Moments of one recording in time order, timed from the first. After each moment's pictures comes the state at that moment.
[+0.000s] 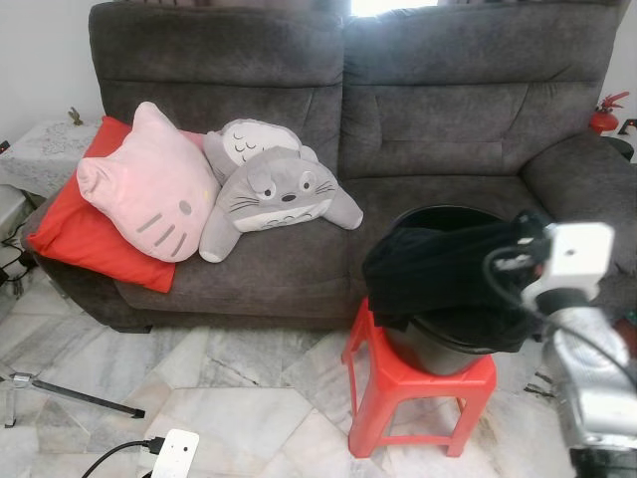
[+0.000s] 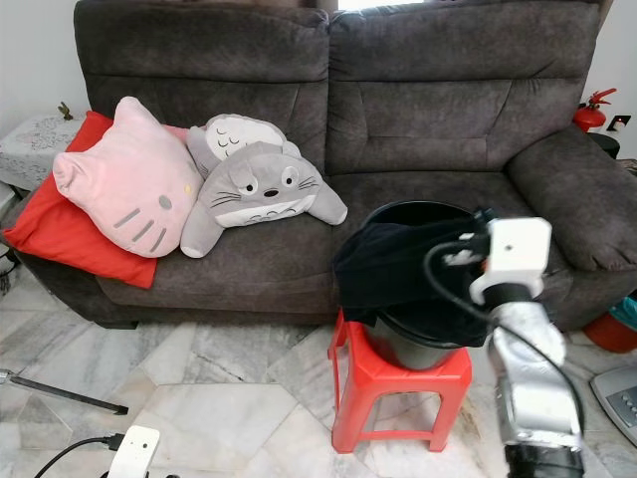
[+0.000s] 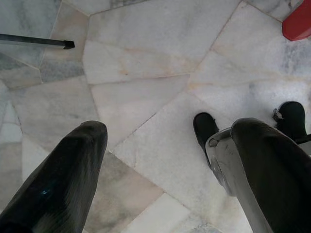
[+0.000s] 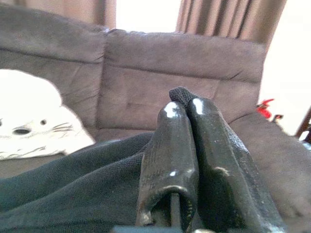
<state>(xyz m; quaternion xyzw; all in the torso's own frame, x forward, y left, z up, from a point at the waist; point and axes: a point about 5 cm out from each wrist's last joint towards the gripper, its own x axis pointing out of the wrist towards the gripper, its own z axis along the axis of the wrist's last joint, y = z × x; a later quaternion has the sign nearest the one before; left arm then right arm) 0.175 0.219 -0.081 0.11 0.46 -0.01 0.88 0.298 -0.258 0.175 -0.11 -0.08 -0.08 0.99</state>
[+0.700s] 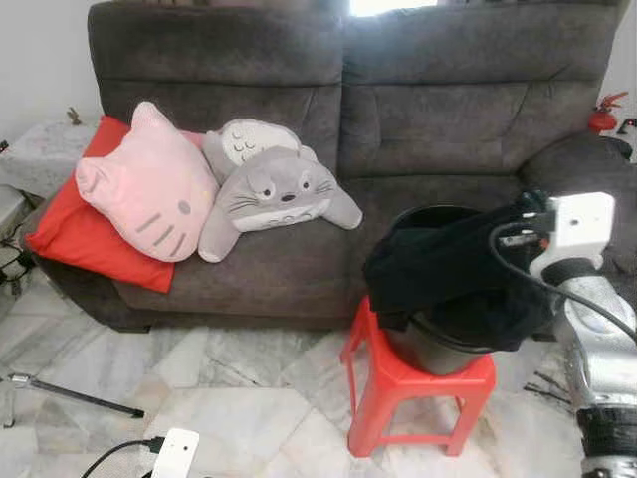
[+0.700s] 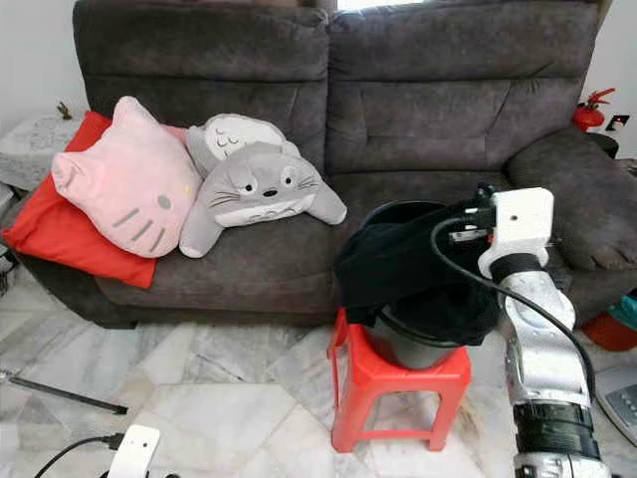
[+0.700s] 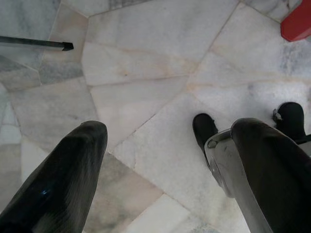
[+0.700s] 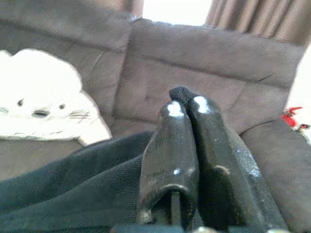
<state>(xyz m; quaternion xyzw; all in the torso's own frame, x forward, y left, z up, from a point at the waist) 0.177 0.218 -0.081 0.11 0.46 -0.01 0.88 0.330 -0.252 0.177 -0.13 -0.05 0.00 0.99</state>
